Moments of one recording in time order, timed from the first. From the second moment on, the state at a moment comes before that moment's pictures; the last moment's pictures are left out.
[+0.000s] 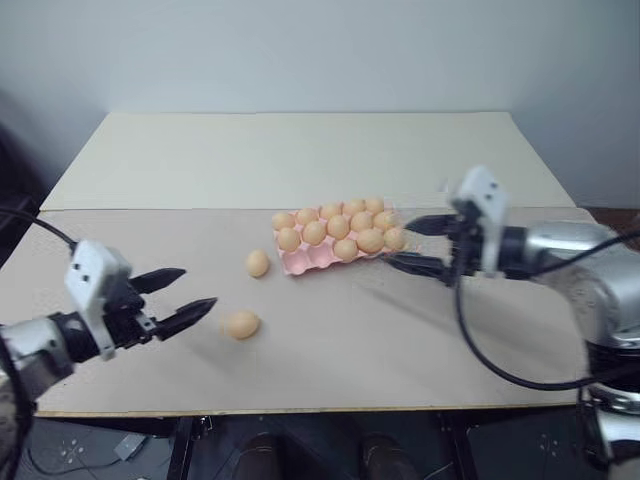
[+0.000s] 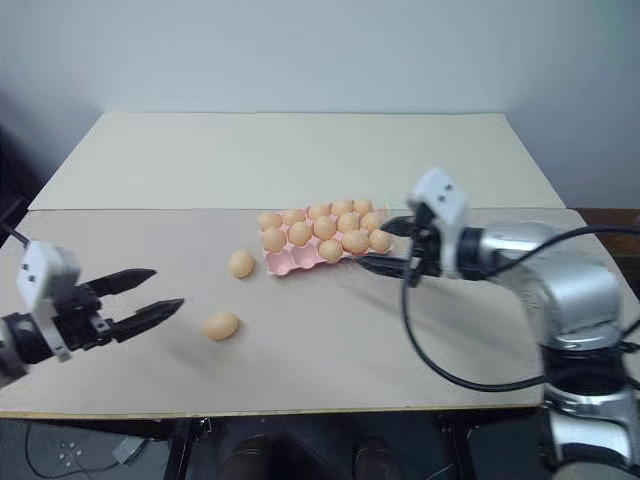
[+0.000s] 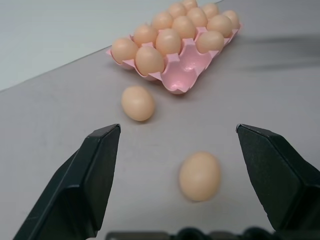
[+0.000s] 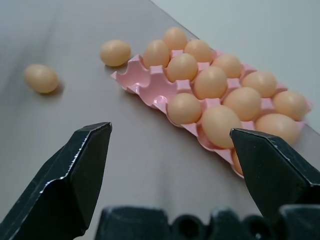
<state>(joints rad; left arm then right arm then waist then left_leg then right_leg) 0.18 0.95 0.65 -0.61 -0.88 0.81 -0.74 -0.57 -0.86 -0.14 -0.30 0.53 0.91 1.00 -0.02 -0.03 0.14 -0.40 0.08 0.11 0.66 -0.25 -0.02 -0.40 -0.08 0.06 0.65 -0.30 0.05</state>
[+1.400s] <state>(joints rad) 0.02 0.76 0.14 -0.74 -0.72 1.02 -0.25 -0.38 -1.03 -0.32 -0.19 0.64 0.62 1.22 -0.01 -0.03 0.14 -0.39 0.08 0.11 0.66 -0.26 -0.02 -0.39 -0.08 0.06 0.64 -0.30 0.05</state>
